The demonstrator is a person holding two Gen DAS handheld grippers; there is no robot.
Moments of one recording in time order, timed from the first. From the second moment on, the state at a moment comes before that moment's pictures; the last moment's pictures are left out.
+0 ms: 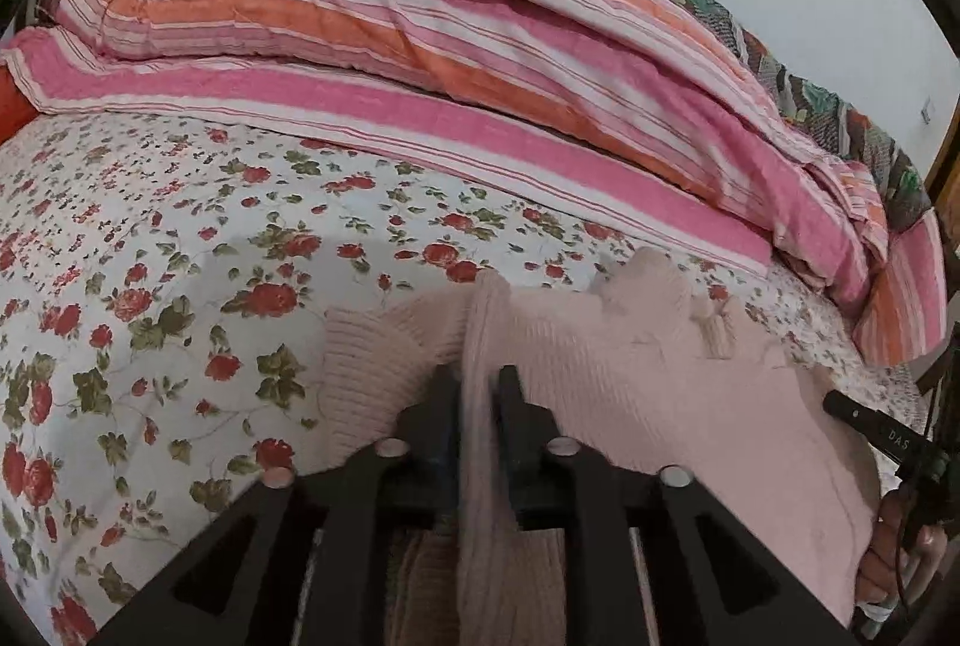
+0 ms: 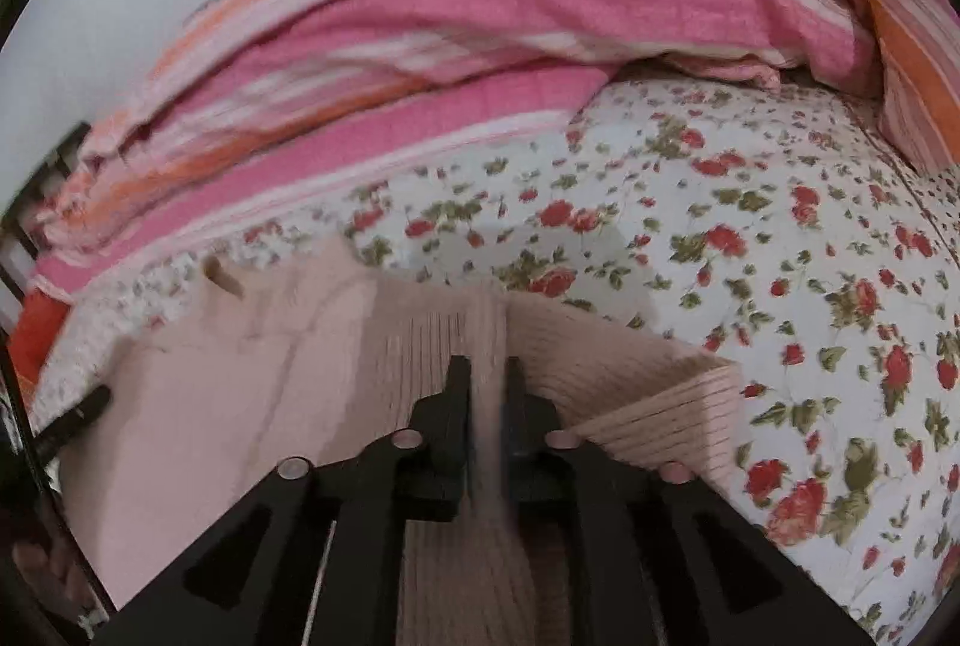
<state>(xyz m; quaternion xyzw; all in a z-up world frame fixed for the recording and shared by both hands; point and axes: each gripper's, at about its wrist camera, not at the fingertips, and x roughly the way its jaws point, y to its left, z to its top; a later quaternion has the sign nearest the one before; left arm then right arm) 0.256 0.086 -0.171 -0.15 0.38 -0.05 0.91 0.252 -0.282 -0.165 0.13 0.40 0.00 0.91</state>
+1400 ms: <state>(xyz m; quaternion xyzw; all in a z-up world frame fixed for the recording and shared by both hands) 0.229 0.139 -0.164 -0.25 0.36 -0.10 0.89 0.294 -0.124 -0.184 -0.06 0.44 -0.01 0.90</state>
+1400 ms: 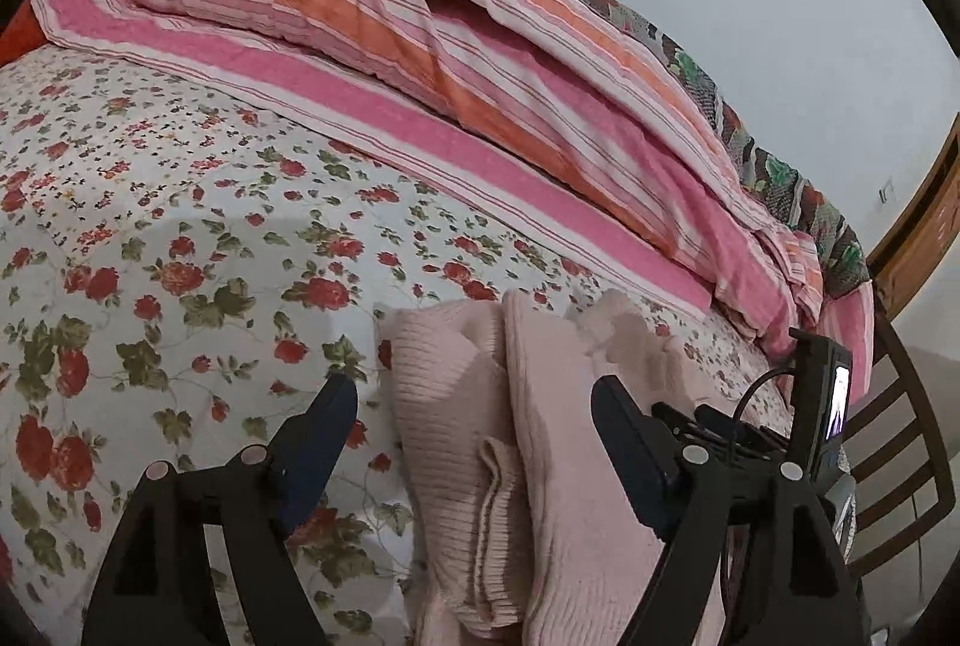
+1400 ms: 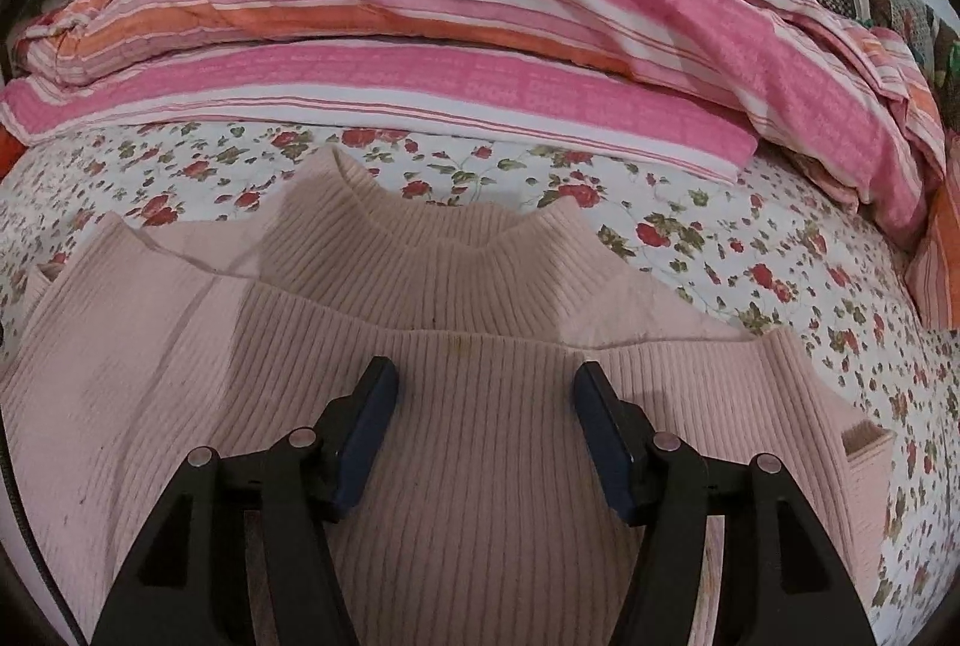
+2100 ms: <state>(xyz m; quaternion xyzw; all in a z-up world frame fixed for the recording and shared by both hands) 0.219 0.145 -0.170 -0.24 0.36 -0.09 0.90 0.233 -0.128 -0.157 -0.02 0.48 0.04 0.88</state>
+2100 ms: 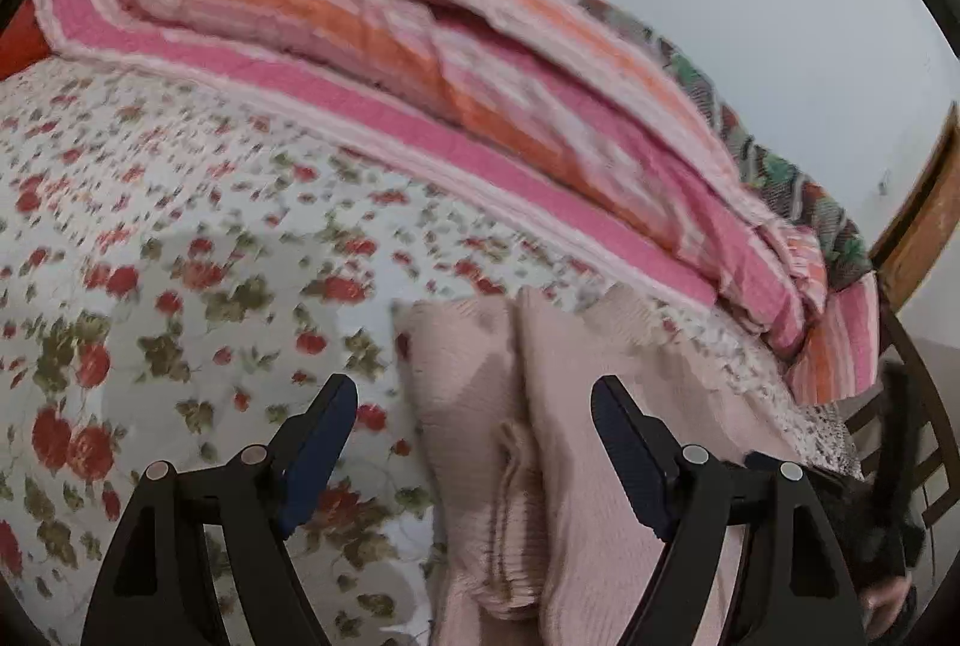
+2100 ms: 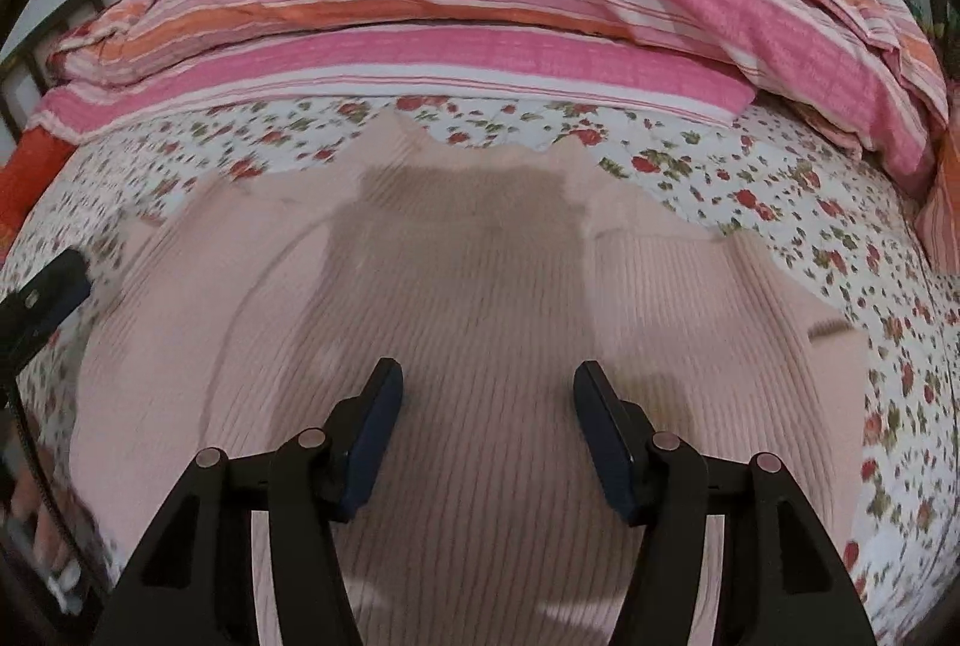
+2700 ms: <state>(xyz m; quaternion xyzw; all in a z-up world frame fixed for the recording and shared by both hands) 0.202 0.153 -0.160 -0.24 0.33 -0.10 0.90 0.133 -0.104 -0.173 -0.09 0.42 0.03 0.90</state>
